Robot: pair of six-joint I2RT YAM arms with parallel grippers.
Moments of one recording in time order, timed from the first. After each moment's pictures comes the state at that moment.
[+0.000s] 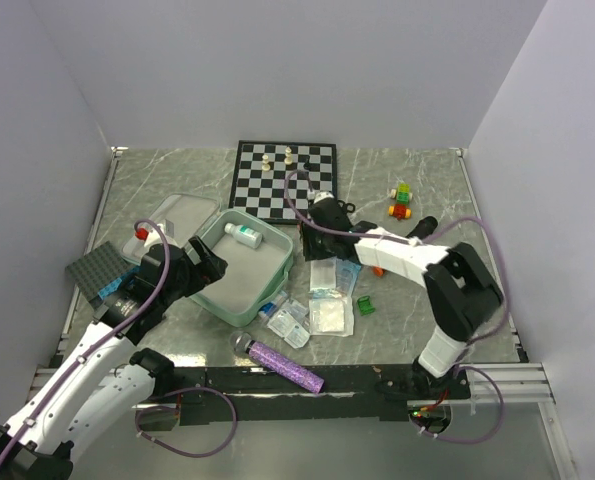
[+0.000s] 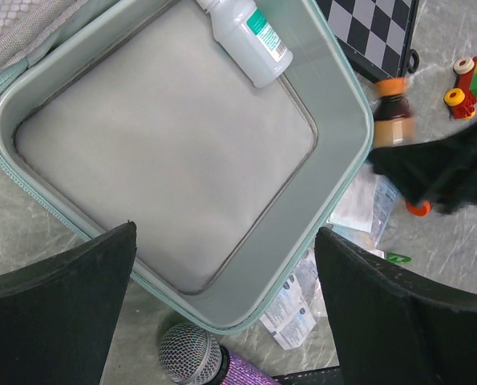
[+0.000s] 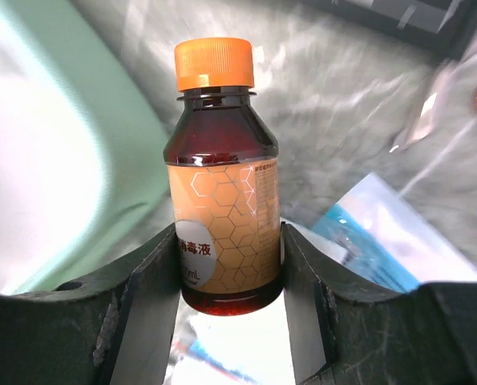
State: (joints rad) left arm -0.48 0.68 0.66 -0.59 -0.20 -0.86; right arm 0.66 1.68 1.07 -0.26 0.12 0.37
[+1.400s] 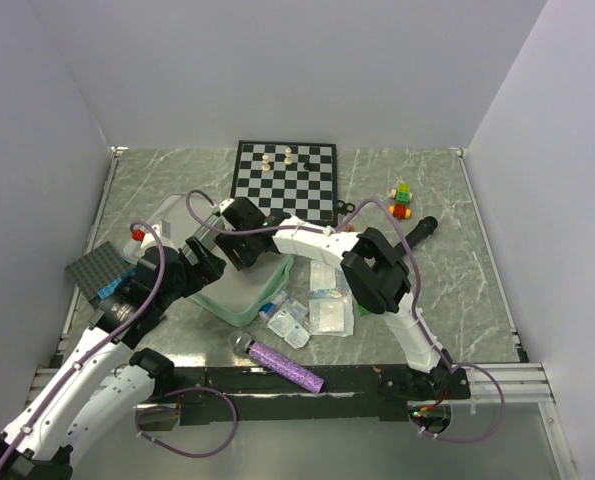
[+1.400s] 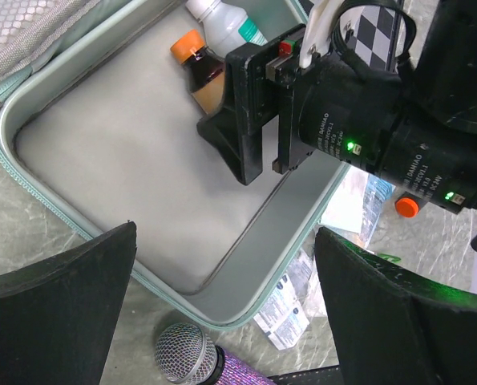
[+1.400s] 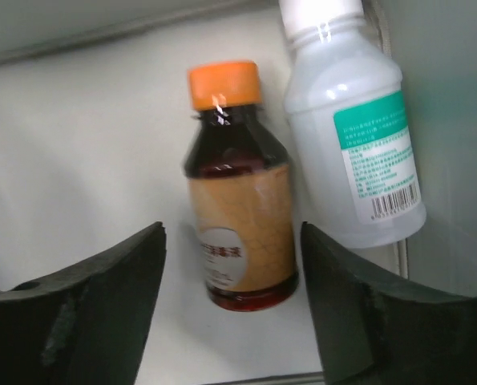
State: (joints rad) left arm -0.48 0.64 0.66 -0.59 -0.20 -0.86; right arm 0.92 2.23 1.81 -0.50 0.04 0.11
